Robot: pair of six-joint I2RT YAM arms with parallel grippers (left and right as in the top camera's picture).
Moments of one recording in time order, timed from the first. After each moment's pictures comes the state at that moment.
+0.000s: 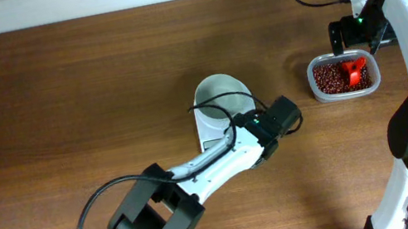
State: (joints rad) left arm -0.92 1.98 1.38 -0.78 -0.38 0.23; right arm -0.14 2.07 1.98 -1.34 0.05 -0.08
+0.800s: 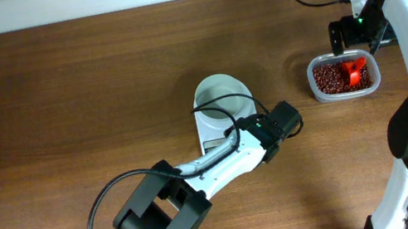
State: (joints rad) left arm -0.93 2.02 1.34 -0.72 -0.43 0.30; right arm -0.14 2.07 1.98 -1.34 0.05 -0.08
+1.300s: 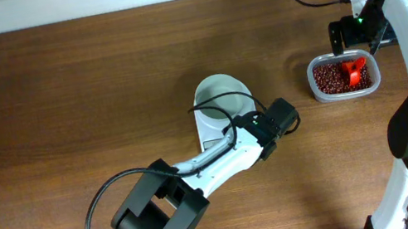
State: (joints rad) left arm -0.91 2.01 1.34 -0.71 -0.42 0.30; right arm -0.14 2.07 1.98 -1.34 0.05 -0.08
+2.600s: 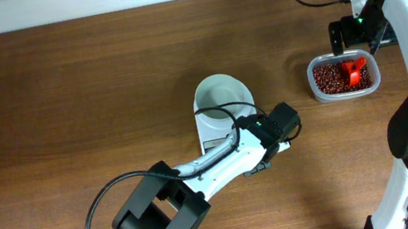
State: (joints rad) left arm -0.93 2.01 1.36 -0.83 -0.29 0.40; right arm -0.14 2.07 1.98 -1.34 0.05 -0.08
